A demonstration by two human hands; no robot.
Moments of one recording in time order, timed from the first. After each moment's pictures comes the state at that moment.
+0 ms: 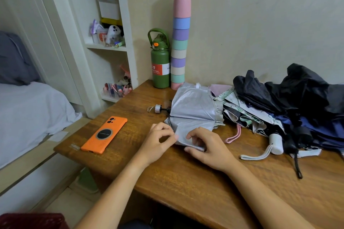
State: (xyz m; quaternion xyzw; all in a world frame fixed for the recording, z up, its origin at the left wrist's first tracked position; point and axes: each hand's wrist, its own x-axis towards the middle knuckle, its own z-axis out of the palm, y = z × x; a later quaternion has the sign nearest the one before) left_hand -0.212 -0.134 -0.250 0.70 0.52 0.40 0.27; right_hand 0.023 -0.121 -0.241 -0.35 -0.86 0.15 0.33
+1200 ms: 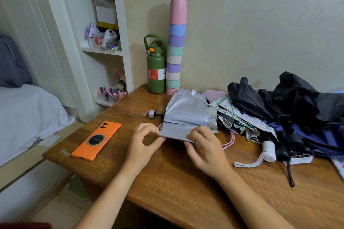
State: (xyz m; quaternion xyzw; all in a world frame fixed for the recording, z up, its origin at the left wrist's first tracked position) left_hand -0.216 -0.143 -0.244 0.63 0.52 0.55 0.18; right_hand 0.020 -0.130 -0.228 -0.32 -0.83 0.02 0.46
